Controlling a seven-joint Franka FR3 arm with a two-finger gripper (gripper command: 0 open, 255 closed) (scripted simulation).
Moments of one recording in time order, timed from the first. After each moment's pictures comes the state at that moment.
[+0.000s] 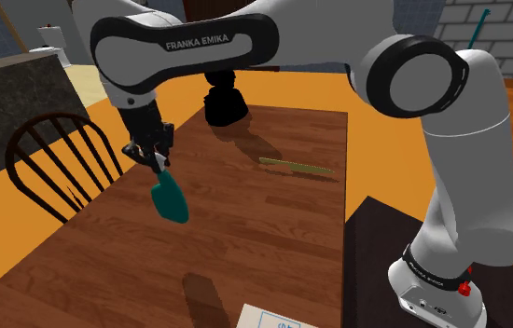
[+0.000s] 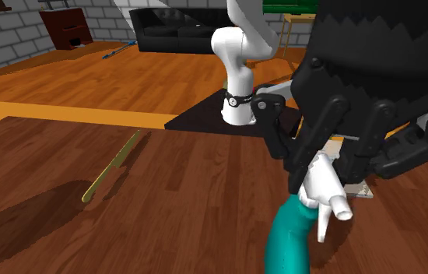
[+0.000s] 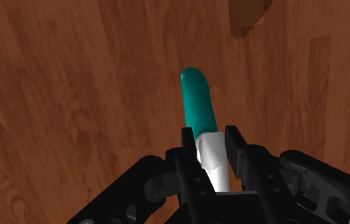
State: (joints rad) arm 0.34 0.49 0.34 -1.18 -0.15 1.64 0.32
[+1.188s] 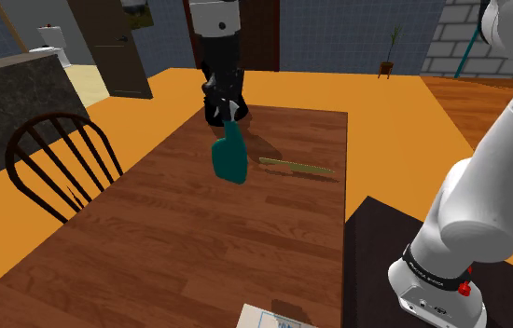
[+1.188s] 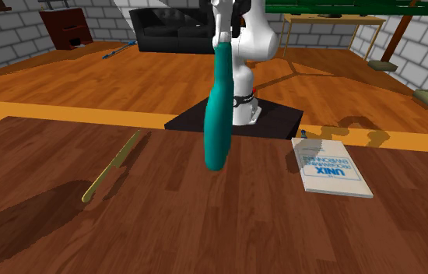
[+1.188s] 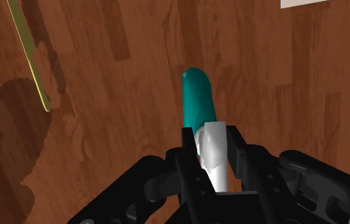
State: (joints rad) arm 0.13 -0.07 0.27 -1.64 0.02 1.56 0.06
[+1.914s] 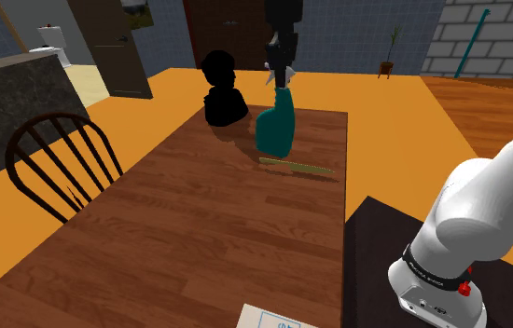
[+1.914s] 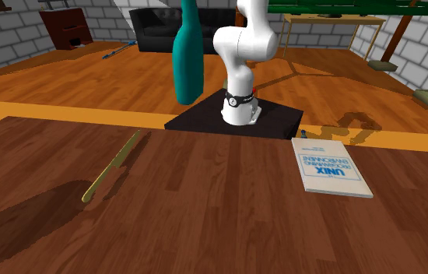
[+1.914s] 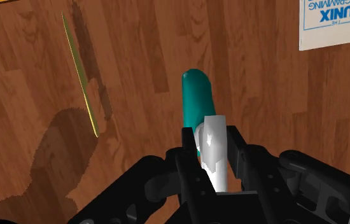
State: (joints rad) arm 0.06 -0.33 0.13 -1.75 0.04 1.42 -0.15
